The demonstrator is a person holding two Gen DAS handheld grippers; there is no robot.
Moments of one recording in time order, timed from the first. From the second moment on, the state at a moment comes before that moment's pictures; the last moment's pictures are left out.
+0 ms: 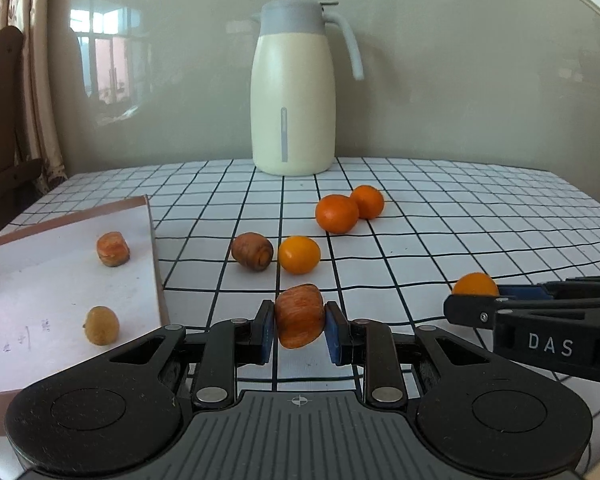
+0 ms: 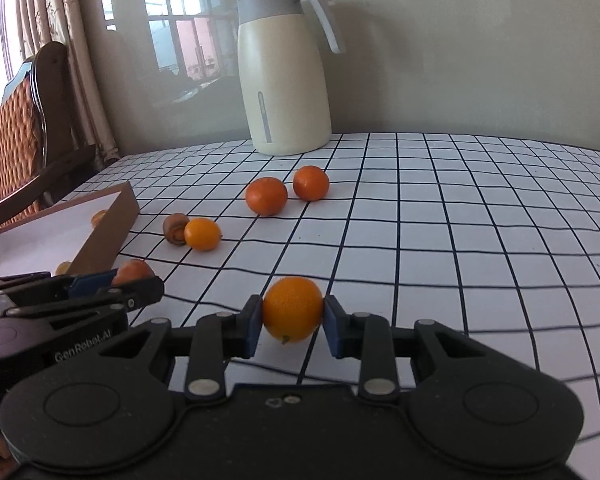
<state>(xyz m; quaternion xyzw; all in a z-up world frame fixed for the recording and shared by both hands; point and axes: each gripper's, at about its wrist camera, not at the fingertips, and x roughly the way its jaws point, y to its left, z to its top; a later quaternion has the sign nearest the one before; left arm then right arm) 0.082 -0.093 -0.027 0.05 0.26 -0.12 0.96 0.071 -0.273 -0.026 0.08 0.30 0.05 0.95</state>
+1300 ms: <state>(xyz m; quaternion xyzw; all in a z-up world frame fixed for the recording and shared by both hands) 0.004 0.010 0.006 0.02 0.18 -0.05 0.98 0.027 -0.184 0.009 0.06 0.21 0.13 0.97</state>
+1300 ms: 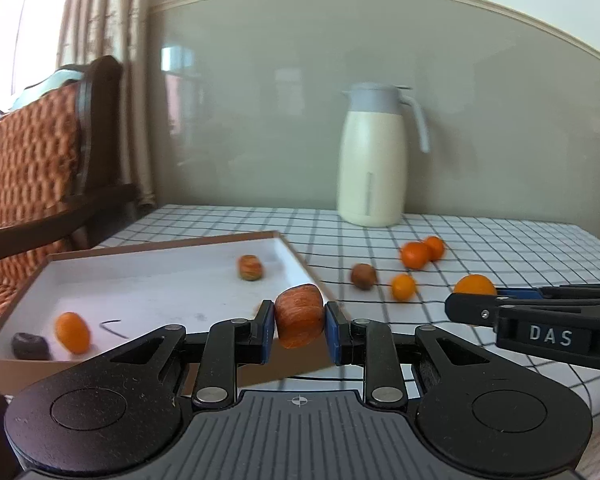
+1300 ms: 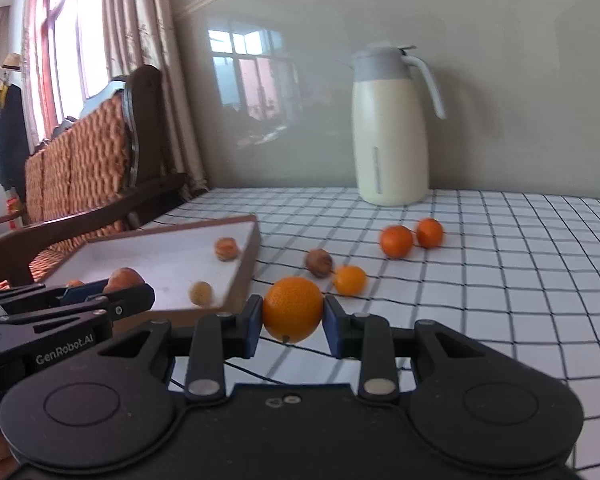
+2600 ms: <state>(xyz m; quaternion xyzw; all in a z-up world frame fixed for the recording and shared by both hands) 0.013 0.149 0.019 -0.05 0.14 0.12 0.98 0.063 -0.092 0.028 0.06 0.13 0.22 0.96</state>
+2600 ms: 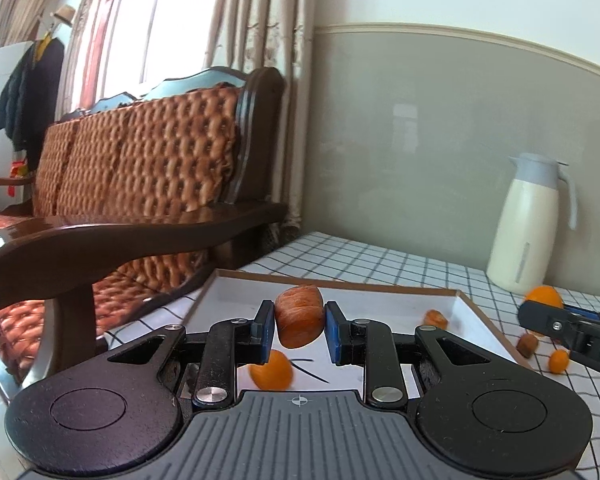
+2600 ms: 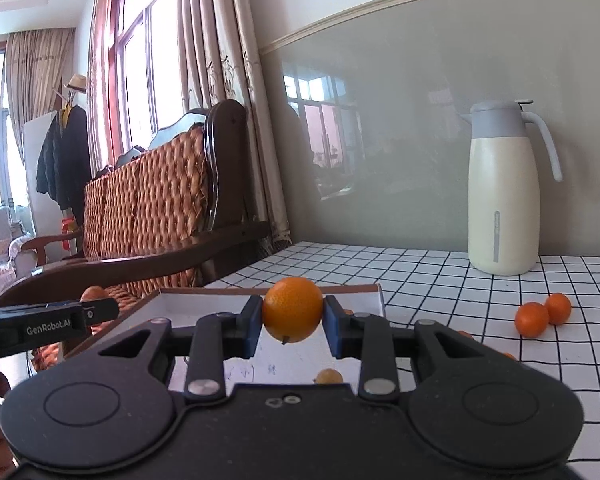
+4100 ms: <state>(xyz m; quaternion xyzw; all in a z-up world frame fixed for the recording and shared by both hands) 0.106 0.190 0.008 -0.06 0.19 0.13 0.97 0.157 -0.056 0.018 0.06 0.18 0.20 0.96</state>
